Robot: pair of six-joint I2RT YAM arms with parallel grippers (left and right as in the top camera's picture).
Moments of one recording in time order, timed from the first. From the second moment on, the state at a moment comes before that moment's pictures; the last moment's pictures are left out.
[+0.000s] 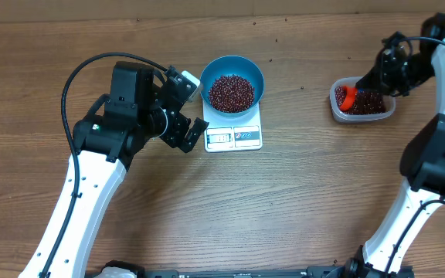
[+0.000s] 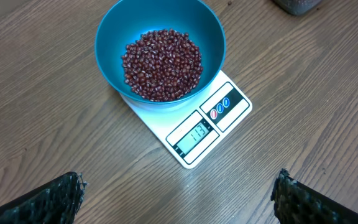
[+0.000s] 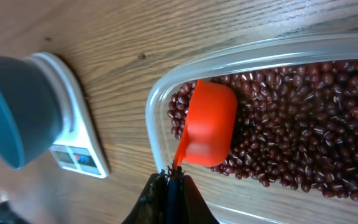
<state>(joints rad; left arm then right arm) -0.25 1.36 1.28 -0.82 0.32 0.32 -0.33 2.29 2.14 -1.44 -0.59 -0.15</state>
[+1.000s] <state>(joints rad) -0.25 1.36 1.28 -0.82 0.32 0.32 -0.52 2.29 2.14 -1.64 -1.04 -0.43</state>
